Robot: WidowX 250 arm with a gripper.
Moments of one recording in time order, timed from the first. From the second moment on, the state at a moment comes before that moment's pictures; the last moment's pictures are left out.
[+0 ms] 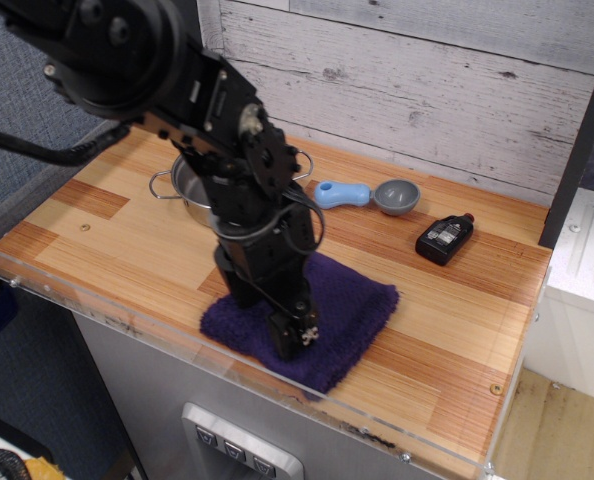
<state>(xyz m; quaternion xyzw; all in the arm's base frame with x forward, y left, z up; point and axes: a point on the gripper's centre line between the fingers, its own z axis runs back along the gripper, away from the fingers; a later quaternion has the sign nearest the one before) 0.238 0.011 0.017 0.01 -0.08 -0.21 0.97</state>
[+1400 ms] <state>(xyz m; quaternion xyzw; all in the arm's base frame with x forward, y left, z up) 0.262 0.116 0.017 0.07 -0.08 -0.07 0.99</state>
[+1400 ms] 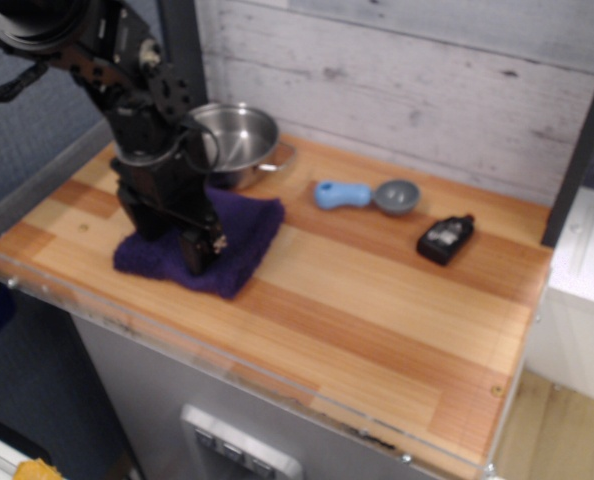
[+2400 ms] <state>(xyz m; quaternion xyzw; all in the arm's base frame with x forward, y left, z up) 0.250 0.157 0.021 0.07 -0.07 -0.02 0.99</state>
